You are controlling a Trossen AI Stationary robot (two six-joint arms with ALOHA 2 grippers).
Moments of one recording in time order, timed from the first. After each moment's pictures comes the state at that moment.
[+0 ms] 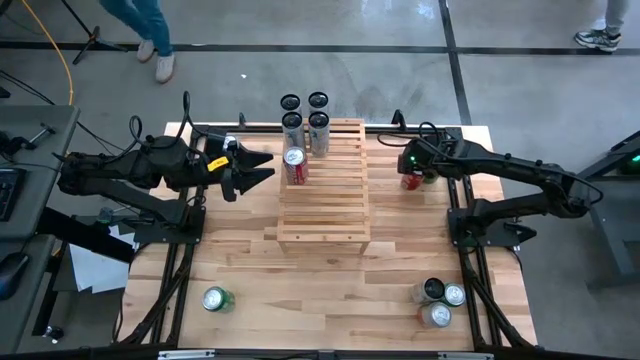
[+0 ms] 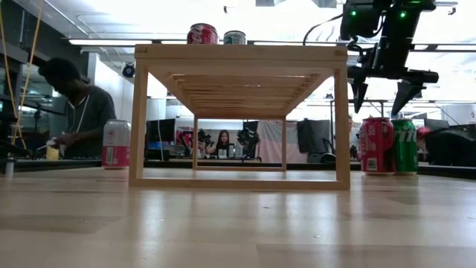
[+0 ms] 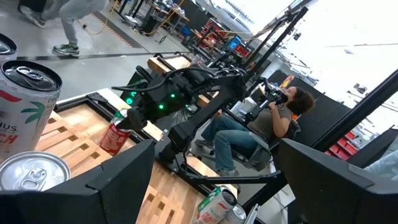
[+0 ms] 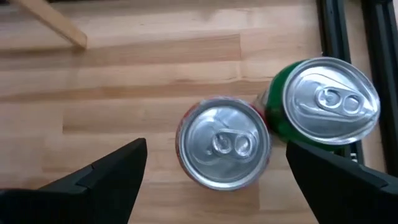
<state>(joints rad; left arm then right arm) -0.13 0.93 1.15 -0.23 -0.32 -0.64 -0.44 1.12 0.89 -1.03 0.40 1.12</state>
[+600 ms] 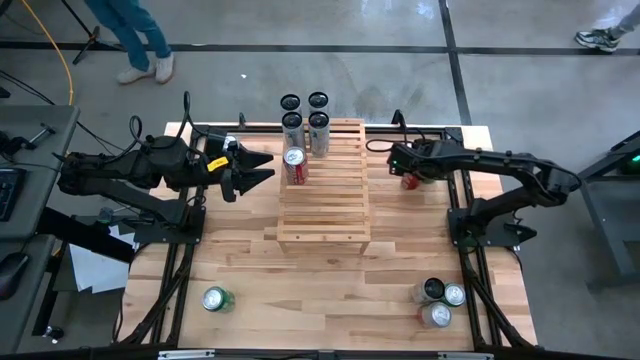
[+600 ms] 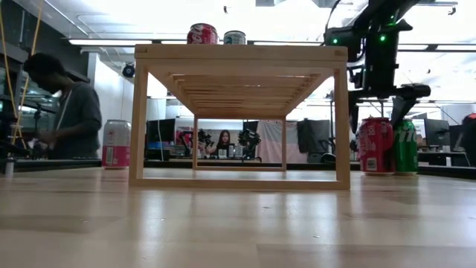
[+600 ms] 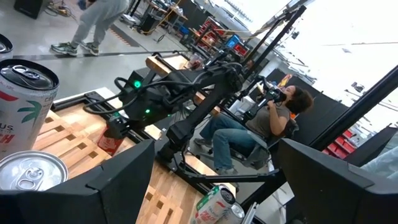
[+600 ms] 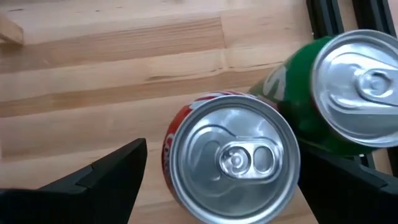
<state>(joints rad) -0.13 0.93 1.15 -0.23 -0.31 -0.64 -0.44 1.33 0.89 -0.99 0.44 1.23</state>
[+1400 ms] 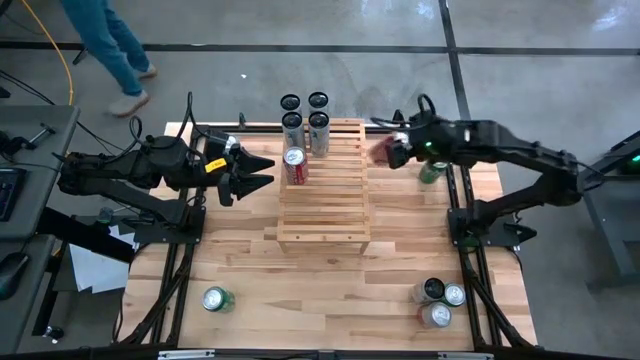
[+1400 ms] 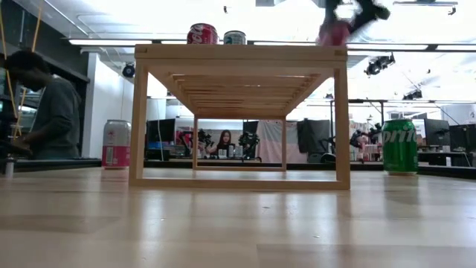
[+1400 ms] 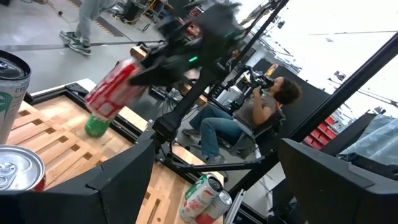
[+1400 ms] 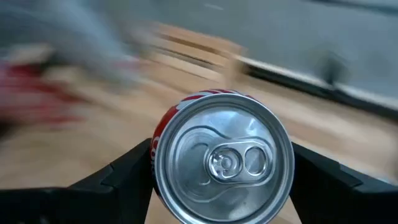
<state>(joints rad) -0.13 0.93 1.15 -0.23 -0.24 -0.64 -0.17 1.22 1.49 -1.13 0.43 0.79</state>
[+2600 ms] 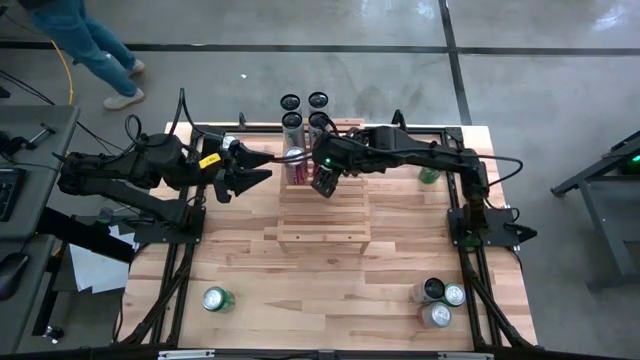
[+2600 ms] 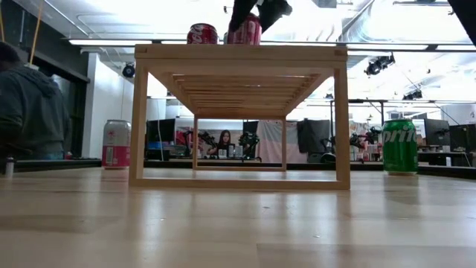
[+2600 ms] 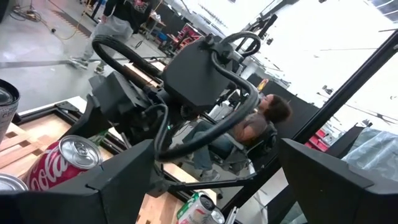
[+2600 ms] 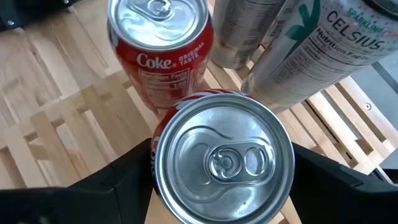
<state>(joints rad) -0.13 0.93 1.15 -0.15 -0.25 -0.62 -0.06 1.97 2.24 -1.29 0.36 0.40</state>
